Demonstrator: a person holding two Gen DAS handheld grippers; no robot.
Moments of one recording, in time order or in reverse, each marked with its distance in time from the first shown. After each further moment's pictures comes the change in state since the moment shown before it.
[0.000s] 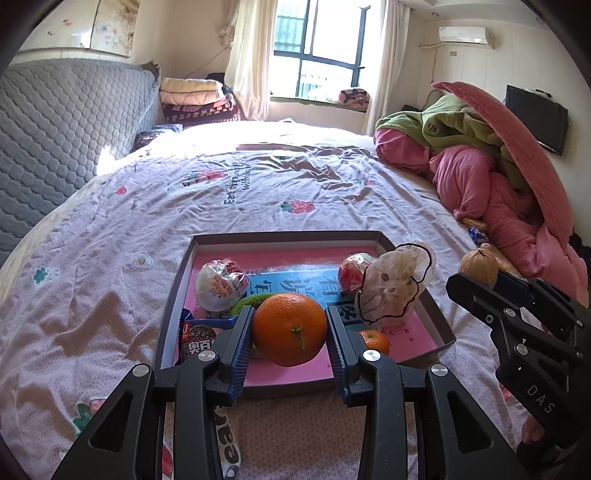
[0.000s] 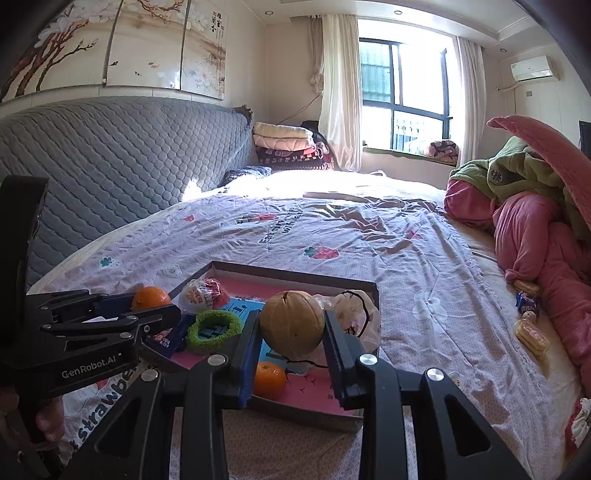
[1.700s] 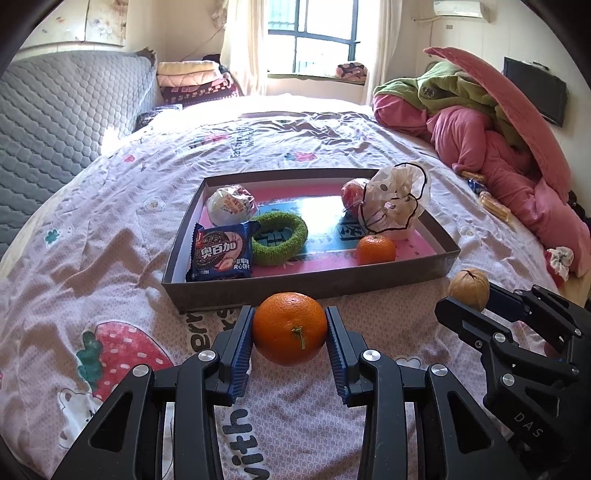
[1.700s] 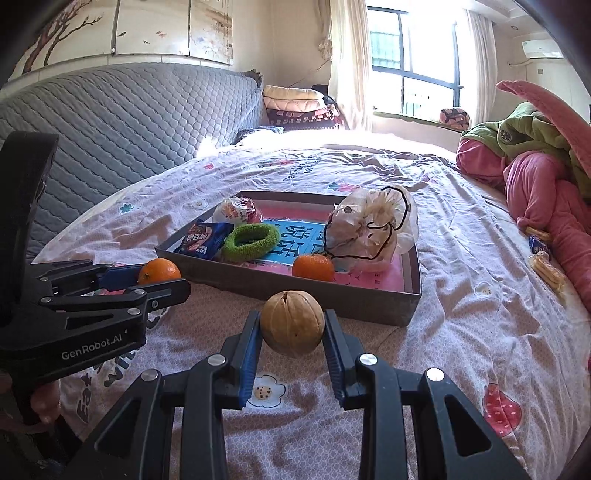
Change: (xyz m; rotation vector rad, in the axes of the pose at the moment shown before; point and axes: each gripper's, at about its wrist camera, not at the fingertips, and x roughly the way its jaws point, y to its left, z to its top) left arm -0.021 0.002 -0.070 0.044 0.094 0.031; right arm -0.019 0.034 -0.074 0.018 0.139 0.052
